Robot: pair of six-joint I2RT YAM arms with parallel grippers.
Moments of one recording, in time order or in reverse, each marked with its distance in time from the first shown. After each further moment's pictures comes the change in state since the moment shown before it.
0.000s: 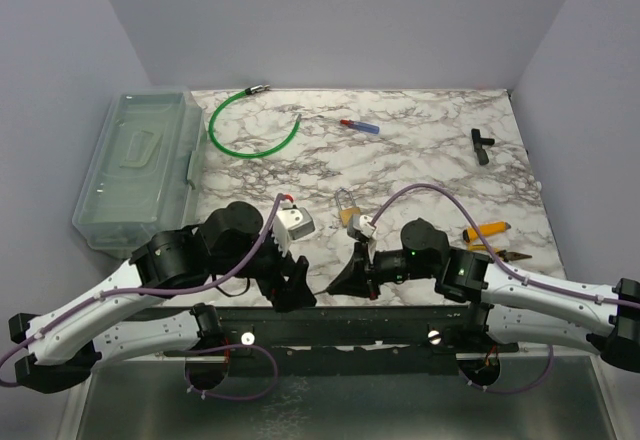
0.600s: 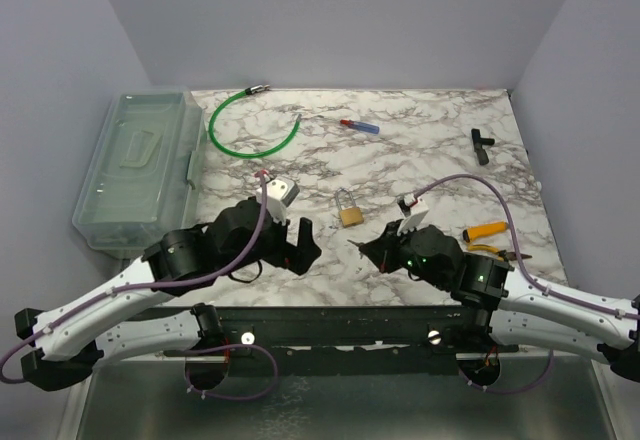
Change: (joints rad) left arm 0.000 -0.007 -0.038 0.095 -0.514 -0.173; right arm 0.000 -0.148 -0.045 -0.237 0.781 0.398
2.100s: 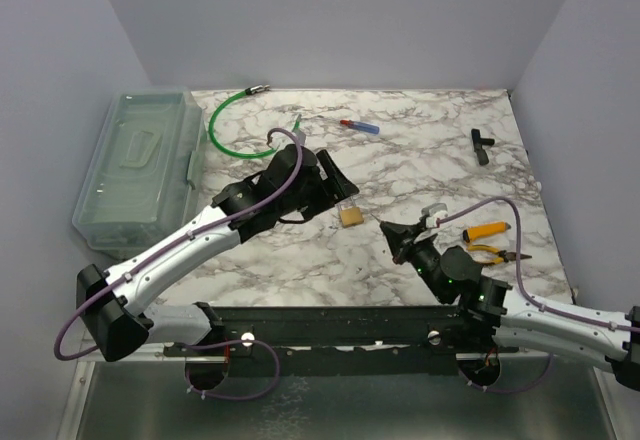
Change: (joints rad) left arm 0.240 0.480 0.164 0.262 0.092 -0.595; right arm 0.000 -0.224 -0.310 0.446 0.331 -0.427
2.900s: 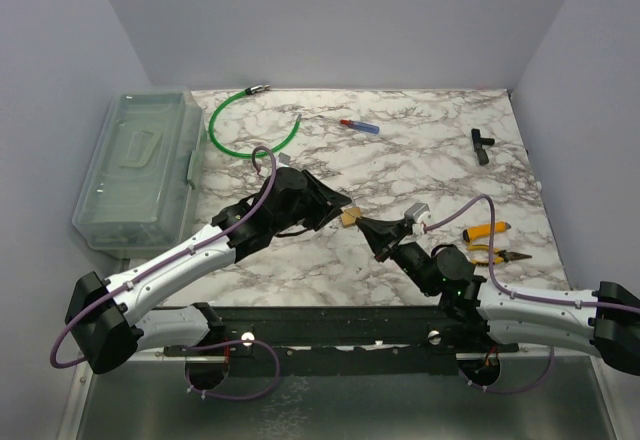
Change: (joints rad) left arm 0.003 -0.126 -0.290 0.272 0.015 -0.338; right arm 0.000 0.324 -0.026 0.573 -0.247 -0.167
